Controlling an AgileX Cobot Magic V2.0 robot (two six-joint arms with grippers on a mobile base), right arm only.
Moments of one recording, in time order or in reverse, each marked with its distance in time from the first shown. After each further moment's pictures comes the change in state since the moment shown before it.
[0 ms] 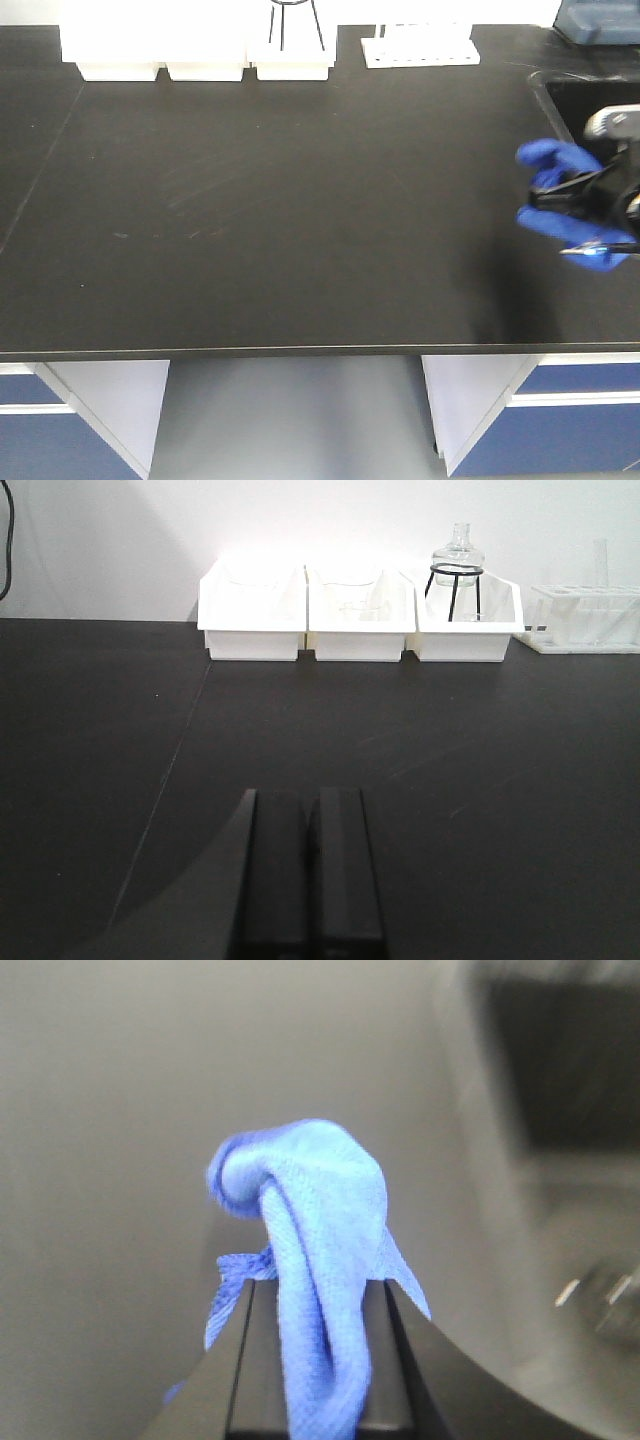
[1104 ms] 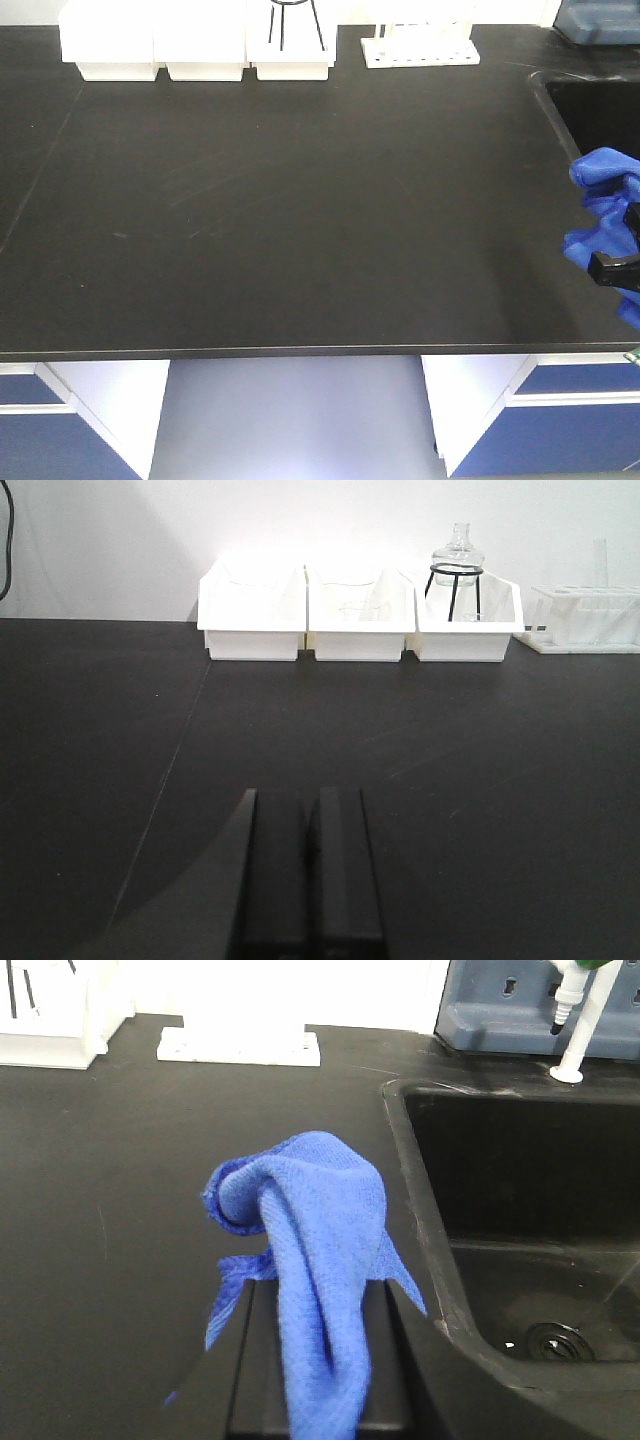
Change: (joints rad) arm 0.000 -0.550 0.300 0.000 0.065 -0.001
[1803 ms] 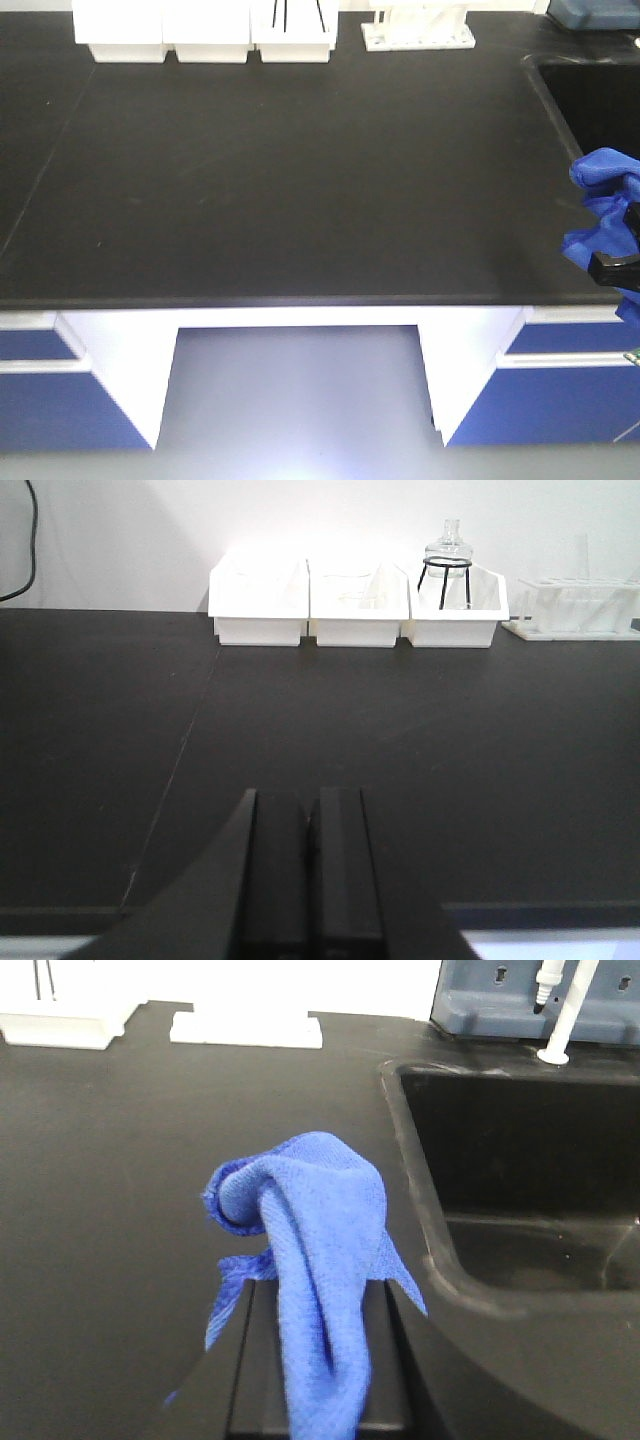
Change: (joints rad) arm 0.000 0.000 0.000 0.000 0.001 0.000
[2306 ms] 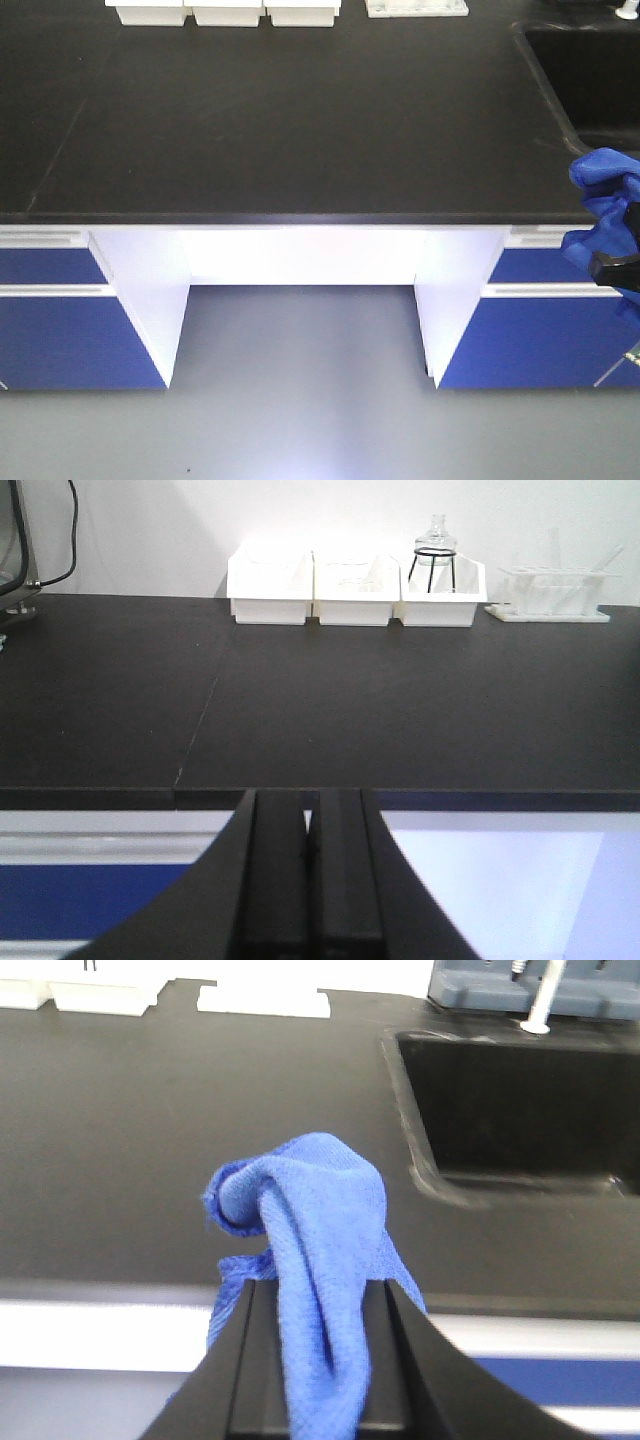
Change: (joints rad) arm 0.000 0.000 0.000 0.000 0.000 0.000
